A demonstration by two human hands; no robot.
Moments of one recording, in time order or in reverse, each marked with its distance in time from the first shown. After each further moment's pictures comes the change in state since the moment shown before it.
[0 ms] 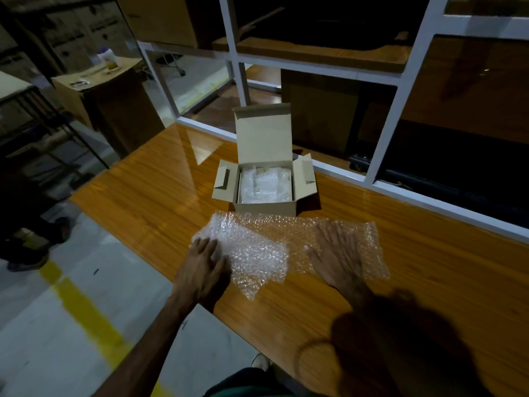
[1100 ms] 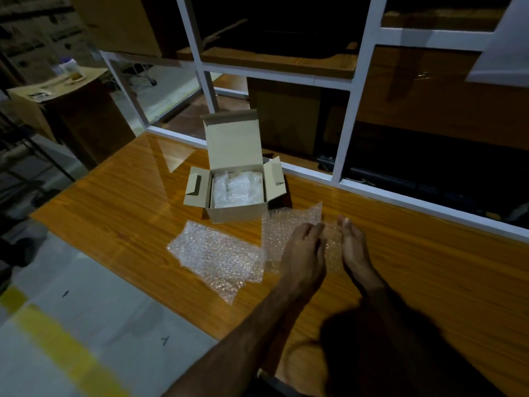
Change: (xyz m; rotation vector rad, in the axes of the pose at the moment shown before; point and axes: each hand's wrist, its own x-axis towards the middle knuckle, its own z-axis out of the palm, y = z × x) left_hand 0.049 0.287 0.021 -0.605 0.224 0.239; right_hand -0.016 0.079 -0.027 1.214 0.248 0.327
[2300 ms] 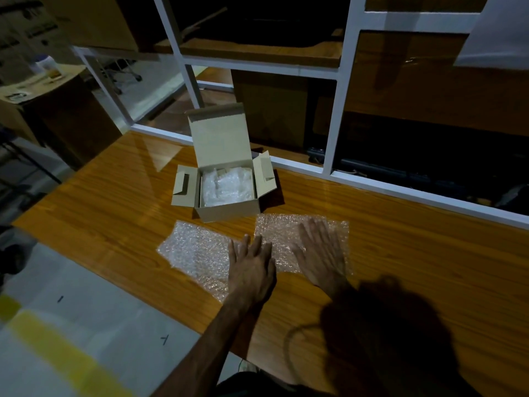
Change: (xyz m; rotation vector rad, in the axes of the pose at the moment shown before) left_hand -0.042 -0.084 -0.046 0.640 -0.414 -0.167; right_hand -0.025 0.021 0.043 -1.233 -0.187 -0.280
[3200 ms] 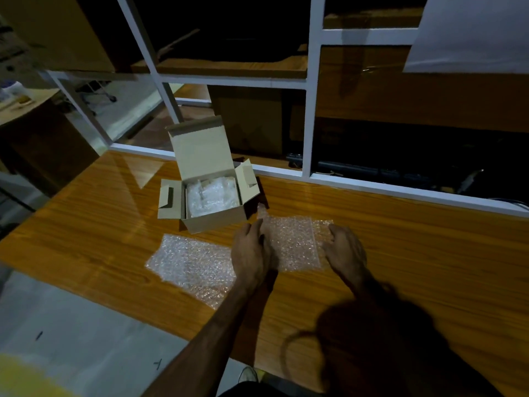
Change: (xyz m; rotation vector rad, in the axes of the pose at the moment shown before) left_hand 0.032 0.035 -0.030 -0.508 0.395 -0.068; right_hand -0.021 0.067 -0.026 0.320 0.205 0.360
